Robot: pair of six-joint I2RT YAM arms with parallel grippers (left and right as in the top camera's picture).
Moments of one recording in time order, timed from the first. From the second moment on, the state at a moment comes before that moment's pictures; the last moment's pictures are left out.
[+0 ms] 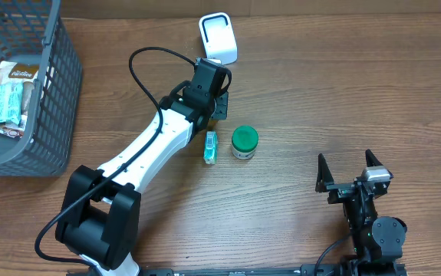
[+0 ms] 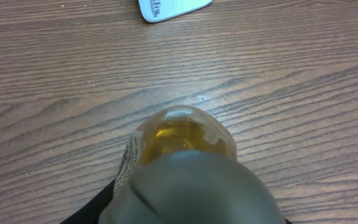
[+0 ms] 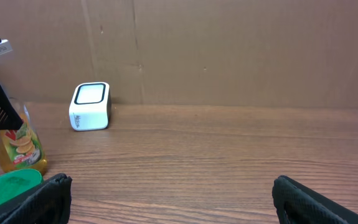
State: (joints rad) left arm -0.49 1.82 1.33 -0.43 -0.15 -0.34; right arm 0.03 0.01 0.02 -0.03 -0.07 0.02
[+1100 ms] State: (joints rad) left arm -0.43 1.62 1.54 -0.61 -0.11 -0.30; right arm 0.03 0.01 0.02 -0.03 -0.07 0.02
